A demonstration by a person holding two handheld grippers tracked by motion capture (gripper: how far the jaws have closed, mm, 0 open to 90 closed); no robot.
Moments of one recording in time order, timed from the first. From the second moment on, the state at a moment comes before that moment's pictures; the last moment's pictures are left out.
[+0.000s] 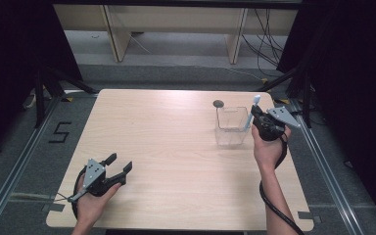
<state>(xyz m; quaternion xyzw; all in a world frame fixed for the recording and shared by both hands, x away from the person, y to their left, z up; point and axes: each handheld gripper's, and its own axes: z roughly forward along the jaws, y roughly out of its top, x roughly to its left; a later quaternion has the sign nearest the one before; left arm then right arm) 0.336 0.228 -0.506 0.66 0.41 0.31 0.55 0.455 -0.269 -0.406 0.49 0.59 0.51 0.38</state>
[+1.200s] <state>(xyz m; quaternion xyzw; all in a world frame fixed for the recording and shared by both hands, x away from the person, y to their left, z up) 0.336 0.226 -0.508 0.66 0.41 0.31 0.55 0.453 -0.270 -0.444 0.52 0.59 0.50 0.36</state>
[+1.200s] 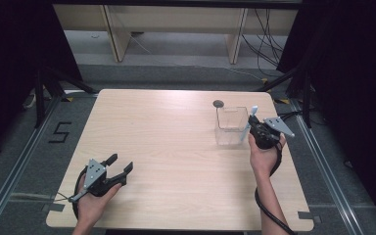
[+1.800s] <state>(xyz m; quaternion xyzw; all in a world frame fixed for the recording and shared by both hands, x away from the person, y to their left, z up) 0.336 0.226 -0.508 0.66 0.41 0.31 0.55 0.451 -0.272 -0.452 0.52 0.59 0.50 0.36</state>
